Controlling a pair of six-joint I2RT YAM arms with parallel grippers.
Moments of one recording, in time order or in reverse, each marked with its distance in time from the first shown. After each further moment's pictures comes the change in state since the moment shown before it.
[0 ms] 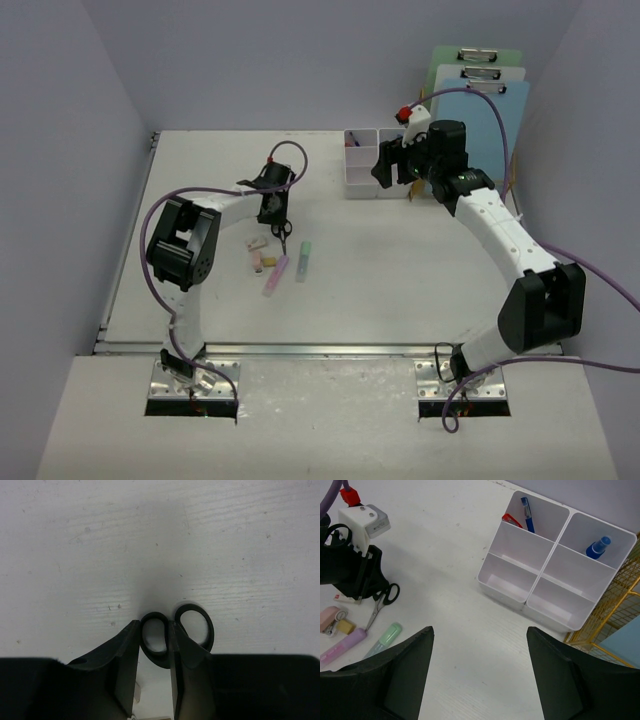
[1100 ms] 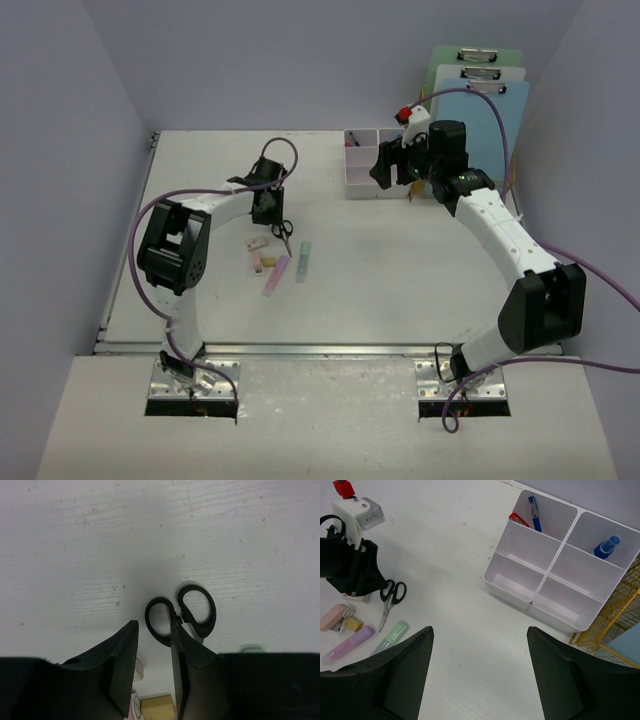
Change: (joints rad) left arm 0.033 -0.060 -0.013 -0.061 0.079 -0.021; right arm 0.000 -0.003 0.000 -0.006 -0.025 0.011
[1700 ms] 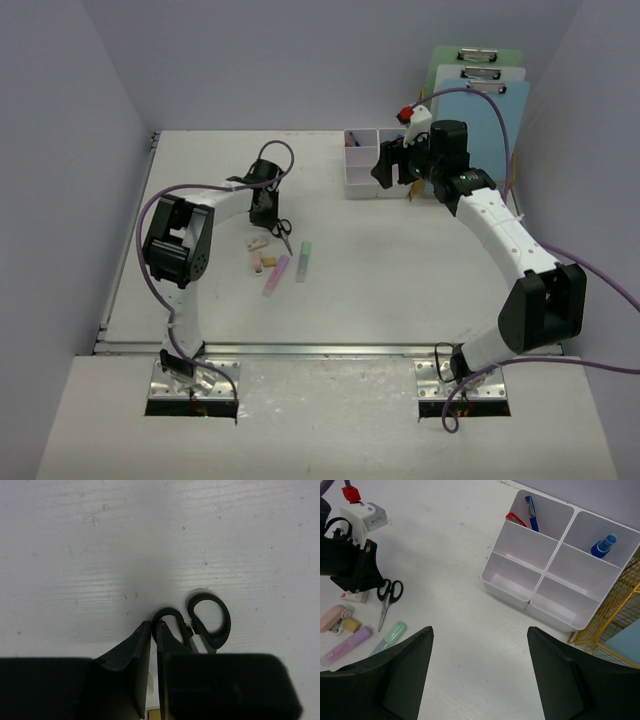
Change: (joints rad) left arm 0.033 0.062 0.020 -0.011 0.037 -0.006; right arm -0.006 0.000 0.000 0.000 0.001 0.000
